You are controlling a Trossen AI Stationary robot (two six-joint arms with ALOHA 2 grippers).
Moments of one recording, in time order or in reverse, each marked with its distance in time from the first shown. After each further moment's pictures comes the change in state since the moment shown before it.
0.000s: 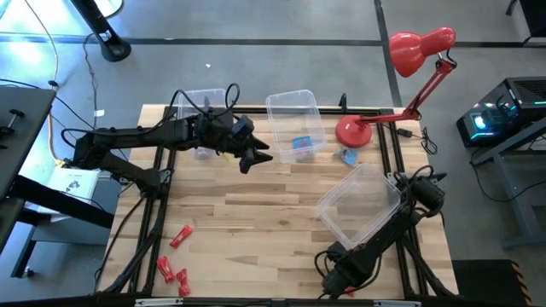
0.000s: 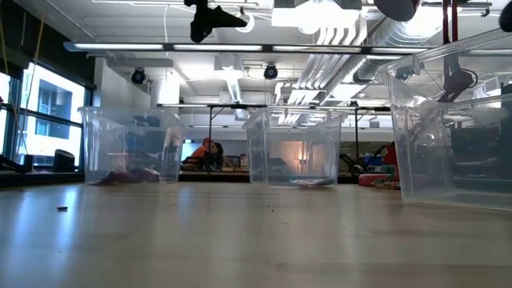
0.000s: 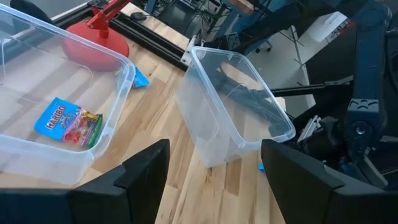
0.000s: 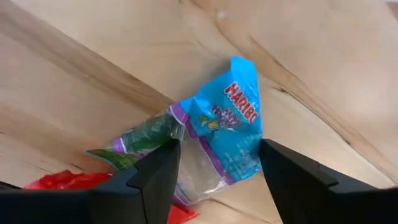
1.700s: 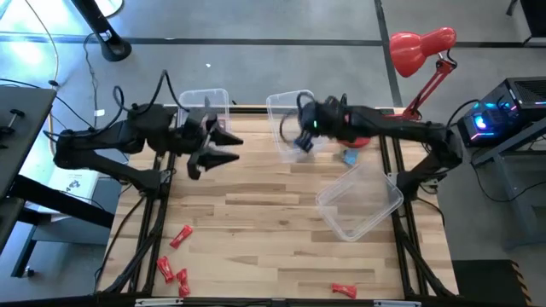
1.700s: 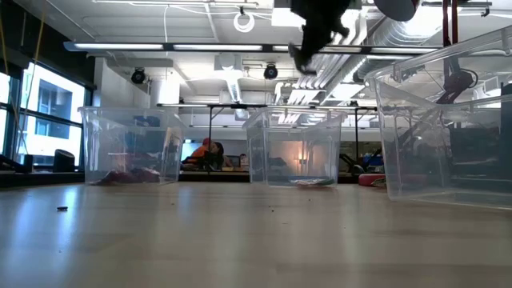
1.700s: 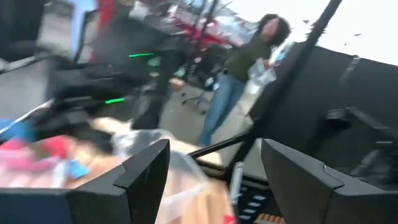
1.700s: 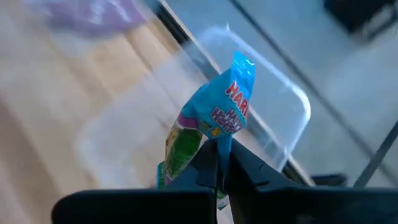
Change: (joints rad) left arm -0.189 -0.276 0.082 0.046 -0.086 0.060; right arm -1.006 -0.458 0.240 0.017 0.681 -1.546
